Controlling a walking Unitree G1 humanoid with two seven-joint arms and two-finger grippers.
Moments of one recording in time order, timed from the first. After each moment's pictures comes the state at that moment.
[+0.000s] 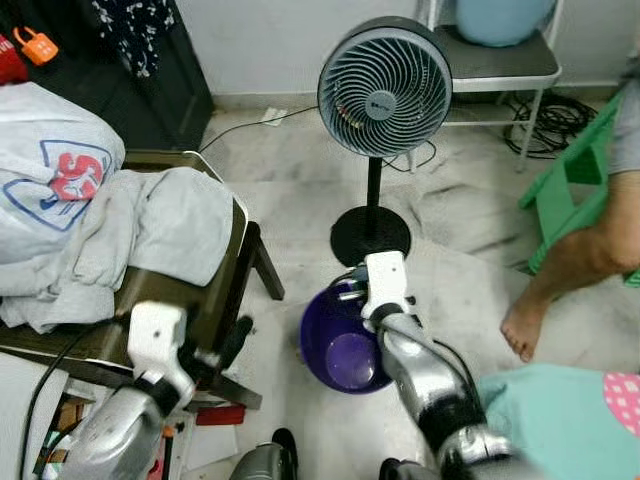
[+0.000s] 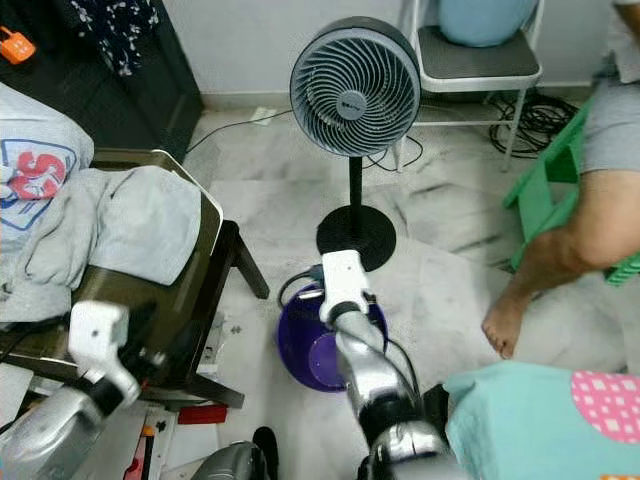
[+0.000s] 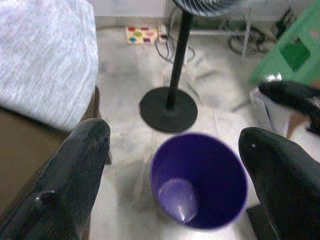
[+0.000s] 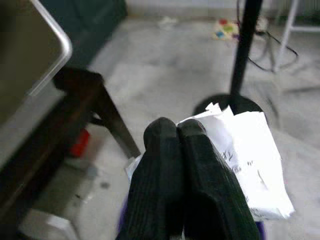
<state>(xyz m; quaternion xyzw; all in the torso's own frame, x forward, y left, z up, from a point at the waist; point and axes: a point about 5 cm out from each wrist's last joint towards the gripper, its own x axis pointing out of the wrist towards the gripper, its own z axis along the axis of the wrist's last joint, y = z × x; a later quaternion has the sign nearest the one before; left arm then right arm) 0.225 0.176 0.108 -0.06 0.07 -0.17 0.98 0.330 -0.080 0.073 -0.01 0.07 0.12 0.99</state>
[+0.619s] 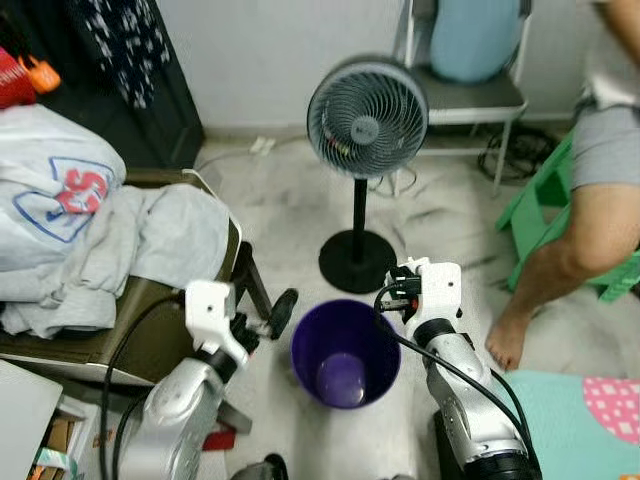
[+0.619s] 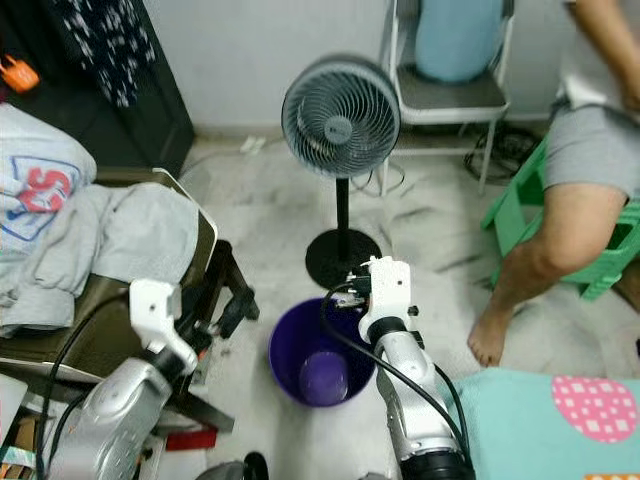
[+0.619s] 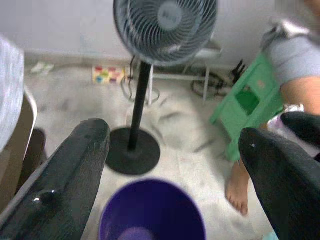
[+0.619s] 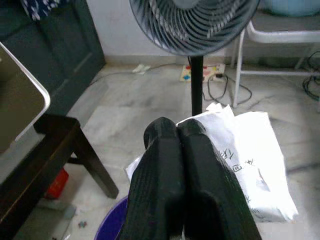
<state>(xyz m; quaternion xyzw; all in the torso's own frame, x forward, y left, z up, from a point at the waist) 0.258 0.127 0.107 -0.11 0.02 -0.20 0.97 0.303 -0.122 0.091 0.02 0.04 0.09 1.00</state>
